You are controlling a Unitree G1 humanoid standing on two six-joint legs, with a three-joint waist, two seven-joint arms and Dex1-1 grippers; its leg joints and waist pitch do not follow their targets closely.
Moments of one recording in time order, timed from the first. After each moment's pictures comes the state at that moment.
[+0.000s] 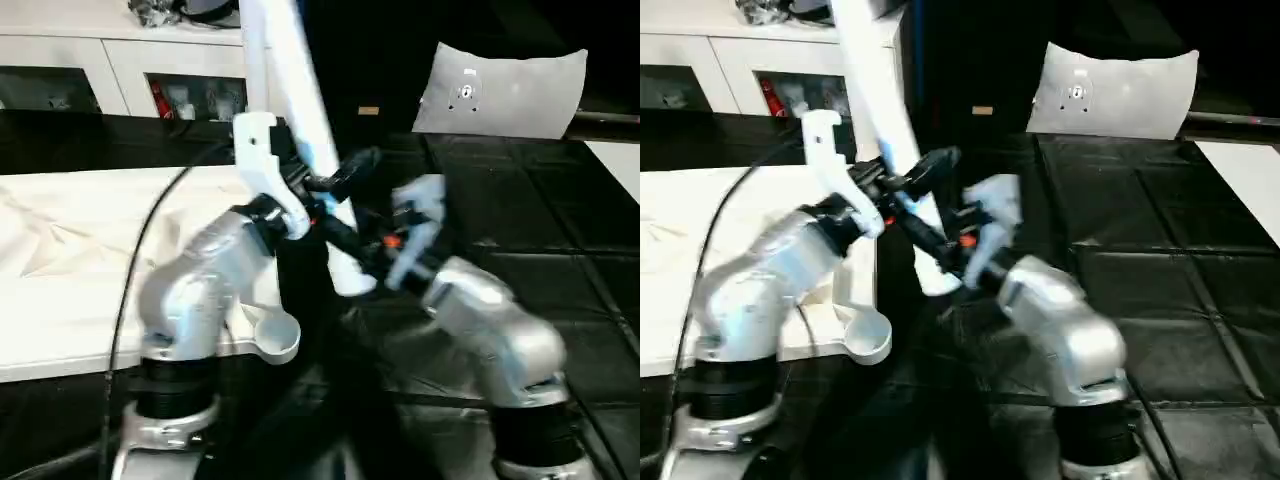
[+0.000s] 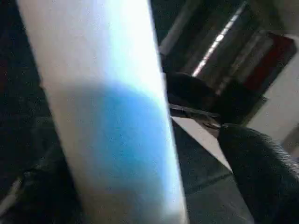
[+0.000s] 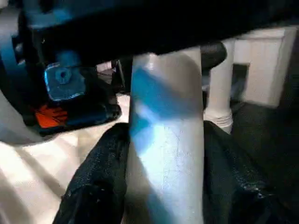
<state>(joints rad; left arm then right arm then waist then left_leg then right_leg) -0.56 -0.03 0.05 -0.19 -0.54 0.74 -0.15 -0.36 -0.09 0.15 -0.15 0.24 0.43 0.49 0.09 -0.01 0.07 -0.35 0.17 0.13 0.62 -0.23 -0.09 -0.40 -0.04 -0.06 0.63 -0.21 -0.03</state>
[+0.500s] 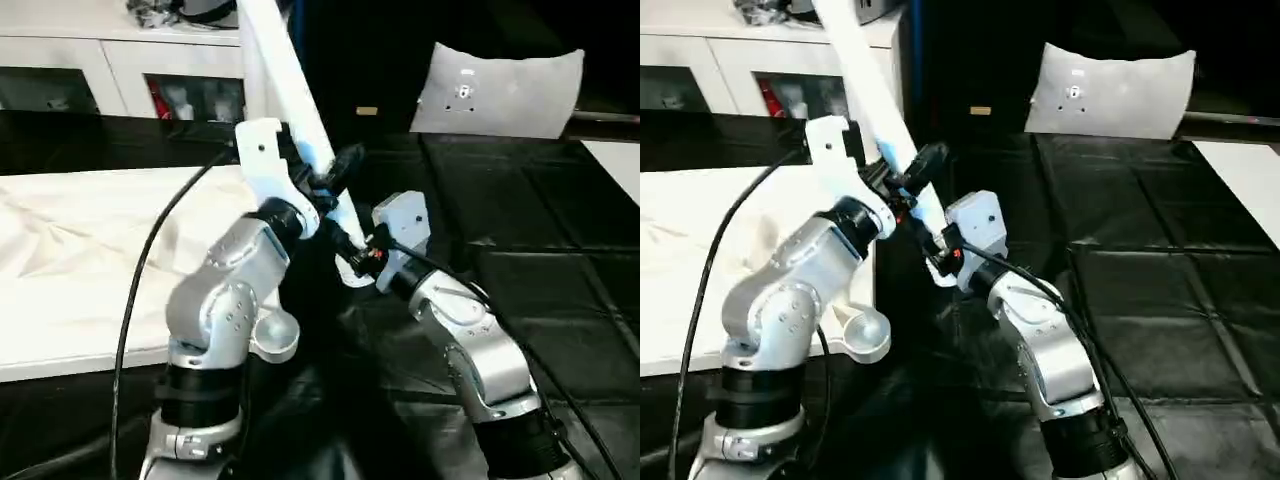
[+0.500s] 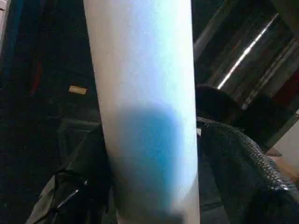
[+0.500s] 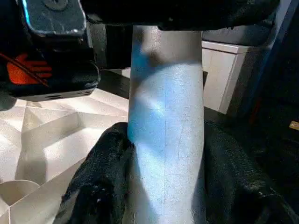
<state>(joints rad) -0.53 -0.11 0.02 -0.17 -0.45 0.65 -0.06 -0.33 -0.08 0.20 -0.05 0.10 0.22 0.39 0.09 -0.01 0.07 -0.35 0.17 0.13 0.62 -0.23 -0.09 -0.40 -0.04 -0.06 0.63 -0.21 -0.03</state>
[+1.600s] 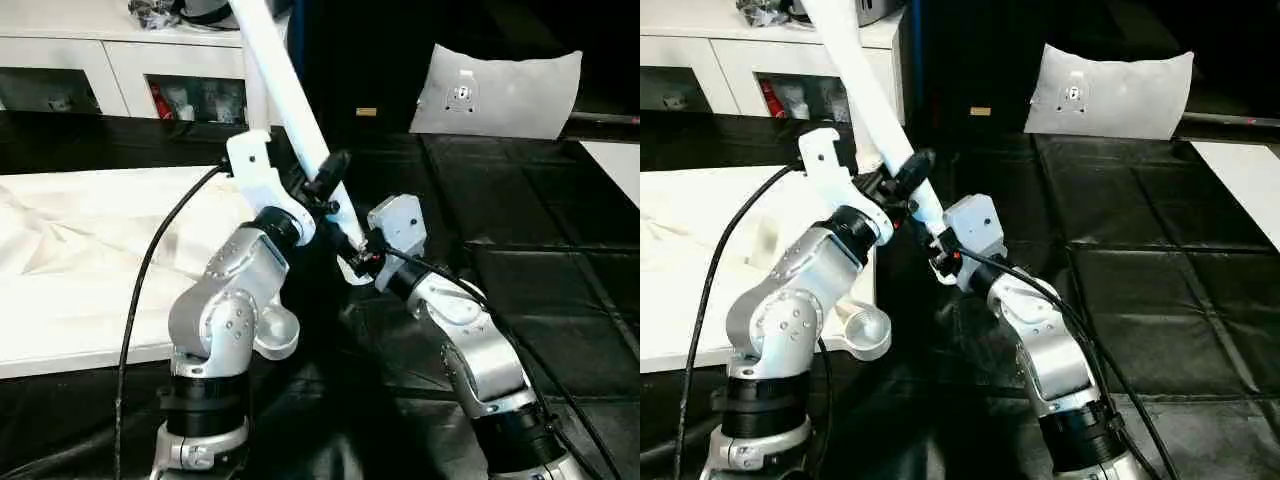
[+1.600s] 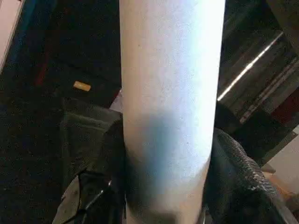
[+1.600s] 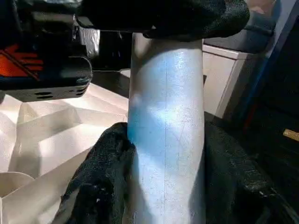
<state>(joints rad) -0.50 -0.15 0.08 -0.17 -0.48 0.63 -0.05 -0.35 -0.08 0.21 0.01 0.08 0.16 0.42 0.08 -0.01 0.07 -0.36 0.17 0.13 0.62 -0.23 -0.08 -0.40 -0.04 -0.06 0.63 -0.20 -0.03</state>
